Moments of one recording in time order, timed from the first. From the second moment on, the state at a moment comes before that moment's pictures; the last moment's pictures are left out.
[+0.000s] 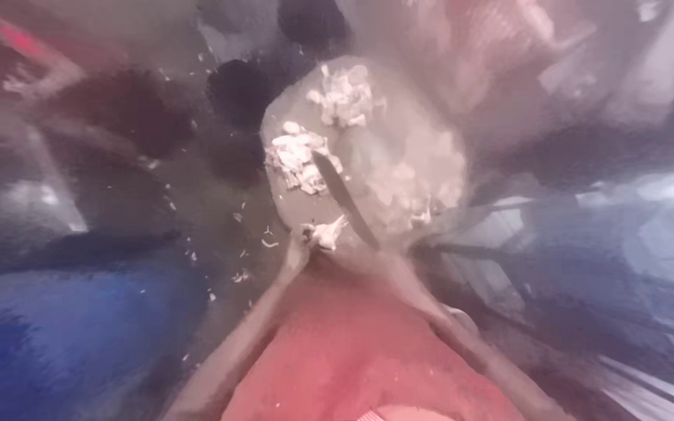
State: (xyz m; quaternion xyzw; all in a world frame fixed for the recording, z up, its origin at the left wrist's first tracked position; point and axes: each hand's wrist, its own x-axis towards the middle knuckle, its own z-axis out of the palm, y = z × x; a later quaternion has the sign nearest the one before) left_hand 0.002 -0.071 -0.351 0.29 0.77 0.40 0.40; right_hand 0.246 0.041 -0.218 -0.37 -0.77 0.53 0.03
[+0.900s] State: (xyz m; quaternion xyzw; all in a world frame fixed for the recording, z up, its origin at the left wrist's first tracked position) left_hand 0.019 -0.081 -0.357 0.37 0.84 0.27 0.29; right_hand 0.211 0.049 -0.297 -0.39 -0.74 0.50 -0.21
